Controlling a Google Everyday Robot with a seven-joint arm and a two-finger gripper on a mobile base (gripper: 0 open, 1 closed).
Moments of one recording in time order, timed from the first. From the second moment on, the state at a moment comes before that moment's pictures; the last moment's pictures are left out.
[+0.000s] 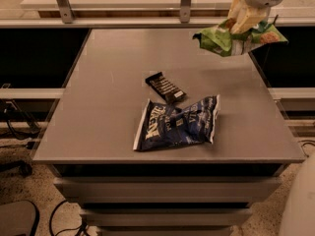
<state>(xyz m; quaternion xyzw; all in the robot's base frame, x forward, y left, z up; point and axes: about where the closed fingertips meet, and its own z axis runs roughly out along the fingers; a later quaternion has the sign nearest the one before) 0.660 -0.211 0.990 -0.76 0.60 -0.12 0.21</state>
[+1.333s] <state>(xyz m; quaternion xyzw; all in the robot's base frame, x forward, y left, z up) 0.560 -0.260 0.981 -0.76 0.62 -0.12 0.18</state>
